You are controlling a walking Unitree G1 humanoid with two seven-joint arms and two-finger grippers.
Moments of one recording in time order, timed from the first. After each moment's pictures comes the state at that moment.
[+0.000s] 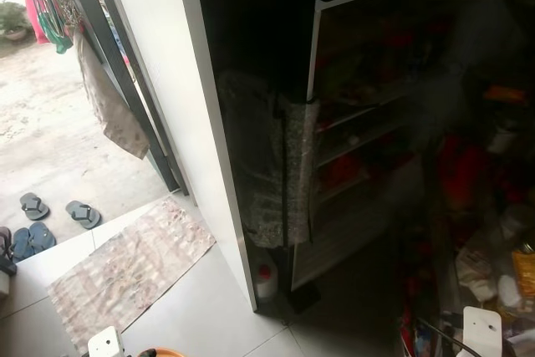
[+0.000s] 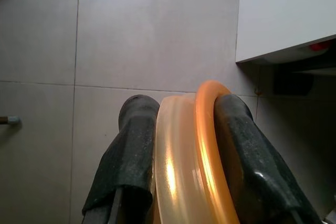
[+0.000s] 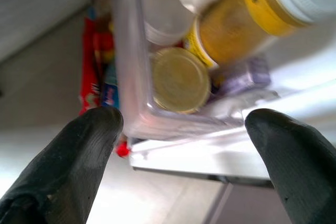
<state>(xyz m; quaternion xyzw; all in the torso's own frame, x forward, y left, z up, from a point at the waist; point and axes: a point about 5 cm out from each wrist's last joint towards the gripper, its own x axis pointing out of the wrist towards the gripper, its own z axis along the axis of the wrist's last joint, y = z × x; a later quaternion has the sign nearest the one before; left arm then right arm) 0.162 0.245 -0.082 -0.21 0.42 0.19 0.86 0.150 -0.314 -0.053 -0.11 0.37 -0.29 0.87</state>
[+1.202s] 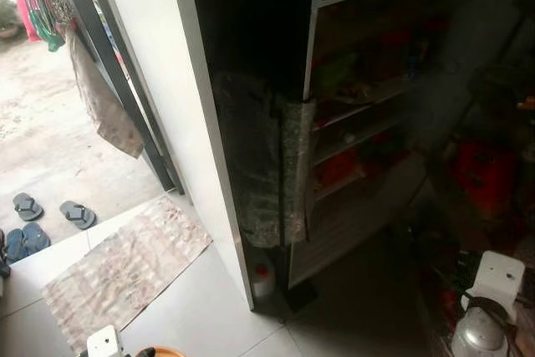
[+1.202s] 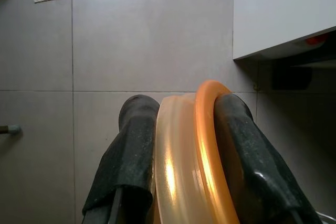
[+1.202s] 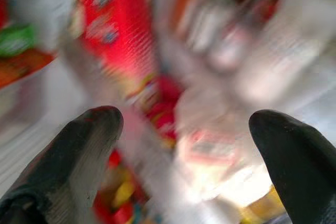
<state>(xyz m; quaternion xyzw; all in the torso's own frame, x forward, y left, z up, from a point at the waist) 0.162 0.249 -0.081 -0.19 0.42 0.18 0.87 0.227 -0.319 0.026 -0.14 0.09 -0.39 0.90</state>
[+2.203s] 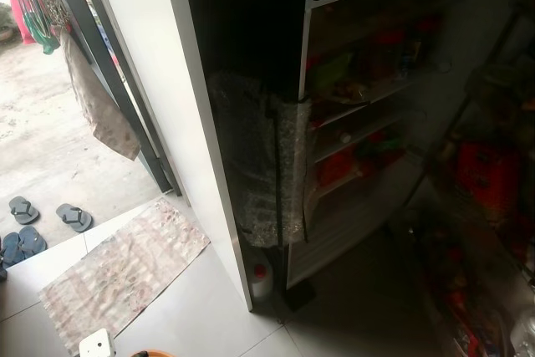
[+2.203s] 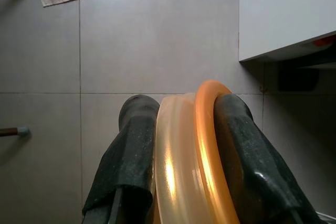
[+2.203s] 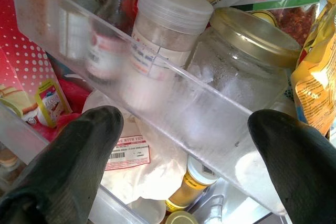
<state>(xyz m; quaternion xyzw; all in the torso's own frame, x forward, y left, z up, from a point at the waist) 0.152 0.258 -0.081 -0.19 0.43 0.19 0.86 0.209 -0.386 0.050 -0.11 0.12 -0.50 0.85</state>
